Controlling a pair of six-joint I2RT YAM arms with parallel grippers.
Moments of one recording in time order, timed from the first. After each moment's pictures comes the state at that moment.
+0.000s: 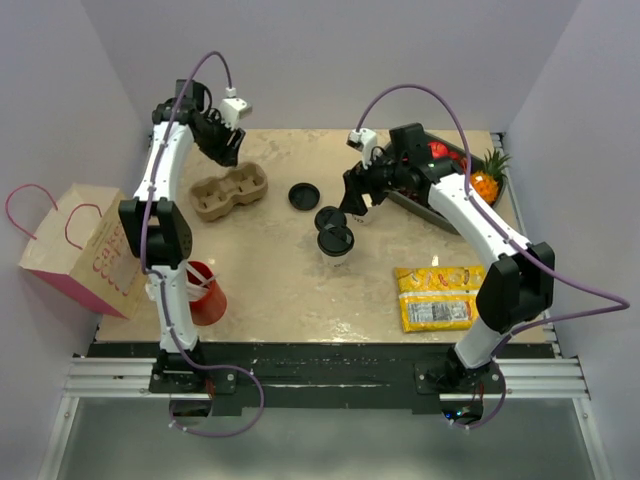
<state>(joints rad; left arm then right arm) -0.01 2.20 2.26 -1.03 0.38 0.54 0.39 1.66 1.52 -0.61 -0.59 -0.19</state>
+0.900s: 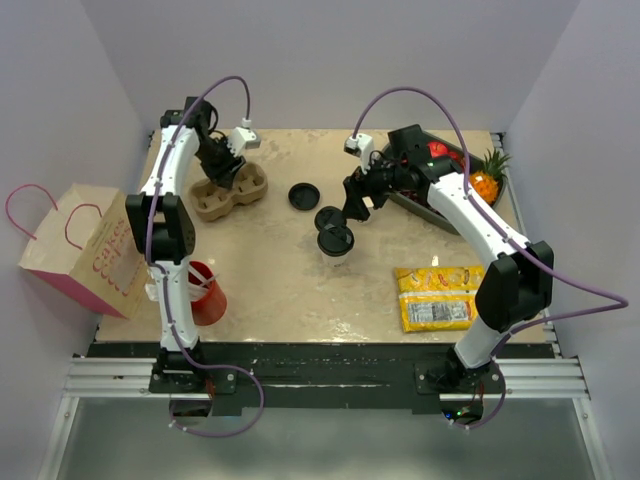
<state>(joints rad) -0.01 2.29 2.27 -1.26 0.37 0.96 0.39 1.68 1.55 -0.70 -0.62 -0.32</state>
